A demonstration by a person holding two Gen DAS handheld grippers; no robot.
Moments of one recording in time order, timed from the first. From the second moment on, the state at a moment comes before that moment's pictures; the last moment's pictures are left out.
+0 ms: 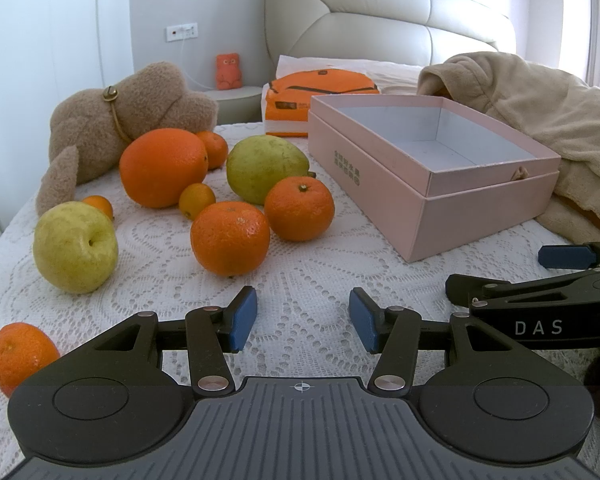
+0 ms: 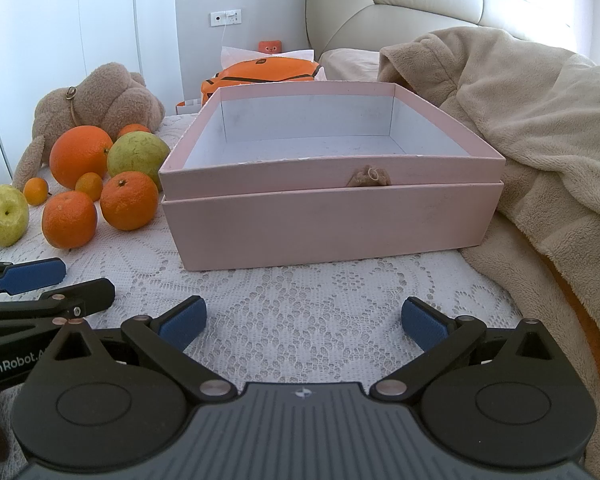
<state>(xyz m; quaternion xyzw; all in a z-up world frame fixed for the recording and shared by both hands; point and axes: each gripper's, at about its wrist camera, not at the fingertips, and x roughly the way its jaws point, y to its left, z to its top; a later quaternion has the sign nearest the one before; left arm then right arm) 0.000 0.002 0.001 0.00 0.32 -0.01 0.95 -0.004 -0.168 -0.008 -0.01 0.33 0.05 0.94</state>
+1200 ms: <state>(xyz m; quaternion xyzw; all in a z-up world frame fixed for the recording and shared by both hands) -0.104 0.148 0.046 -0.05 0.29 0.01 0.96 0.033 -0.098 0.054 -0.02 0.34 0.20 0.92</state>
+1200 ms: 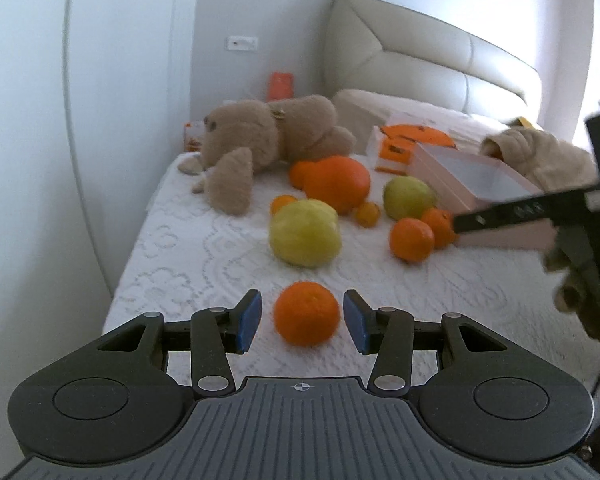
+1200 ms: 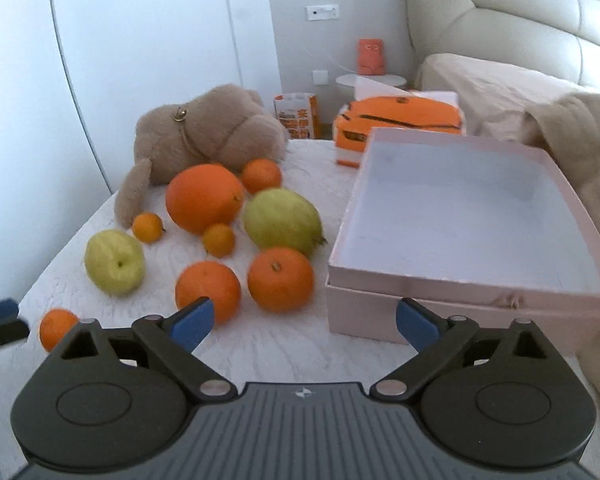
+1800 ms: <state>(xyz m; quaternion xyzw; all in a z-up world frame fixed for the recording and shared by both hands) -0.060 0.132 0.022 -0.06 0.33 0.03 0.94 -0.001 -0.069 0.049 -0.10 0.29 0.22 0.93</state>
